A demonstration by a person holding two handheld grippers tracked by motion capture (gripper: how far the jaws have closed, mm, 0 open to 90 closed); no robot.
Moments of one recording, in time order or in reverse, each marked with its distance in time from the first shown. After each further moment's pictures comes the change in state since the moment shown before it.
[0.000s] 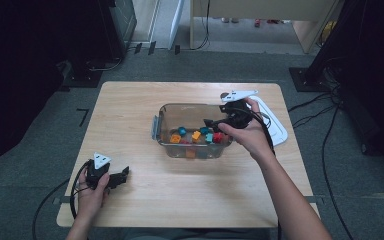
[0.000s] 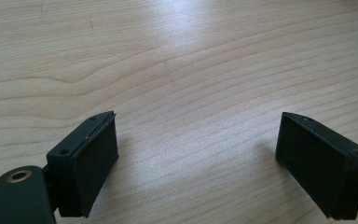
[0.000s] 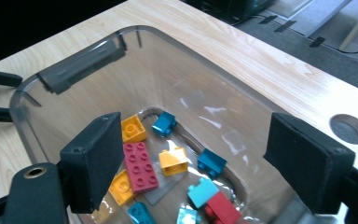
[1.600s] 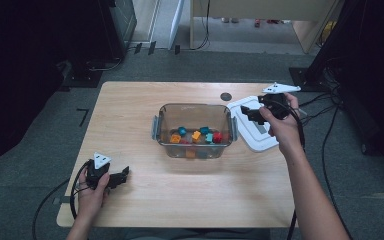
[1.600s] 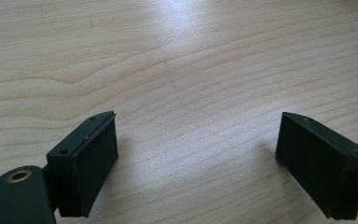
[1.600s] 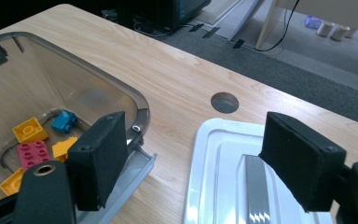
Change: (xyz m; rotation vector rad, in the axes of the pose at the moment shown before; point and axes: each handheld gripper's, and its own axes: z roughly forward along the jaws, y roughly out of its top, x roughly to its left) left arm 0.000 0.000 0.000 0.000 0.000 0.000; right arm -0.074 -0.026 -0.055 -0.064 -0.239 0.090
